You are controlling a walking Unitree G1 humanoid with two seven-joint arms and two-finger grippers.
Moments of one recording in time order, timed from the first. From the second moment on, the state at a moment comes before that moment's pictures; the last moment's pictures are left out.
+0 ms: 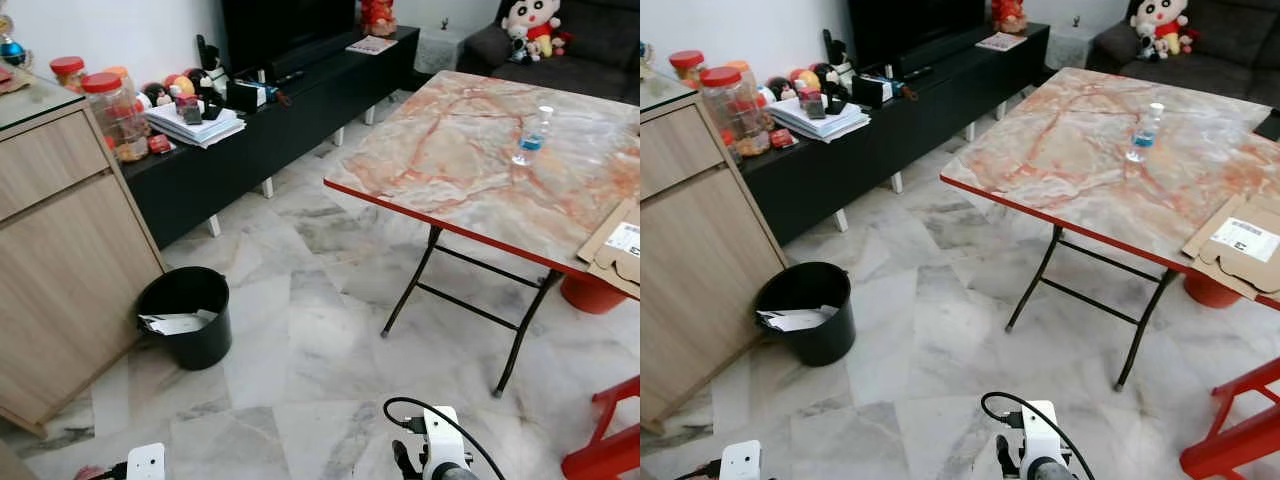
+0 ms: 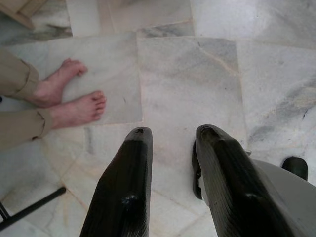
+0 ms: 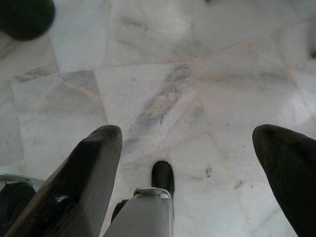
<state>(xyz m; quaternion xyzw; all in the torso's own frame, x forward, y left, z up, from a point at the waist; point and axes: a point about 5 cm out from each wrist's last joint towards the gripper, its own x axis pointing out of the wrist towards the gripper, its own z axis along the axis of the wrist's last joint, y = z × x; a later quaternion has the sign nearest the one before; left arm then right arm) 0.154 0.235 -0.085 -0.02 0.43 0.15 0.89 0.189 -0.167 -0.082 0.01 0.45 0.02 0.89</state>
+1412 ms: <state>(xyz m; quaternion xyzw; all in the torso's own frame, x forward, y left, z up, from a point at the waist) 0.162 0.231 -0.083 0.02 0.43 0.14 0.89 0.190 -0.168 -0.082 0.00 0.45 0.02 0.90</state>
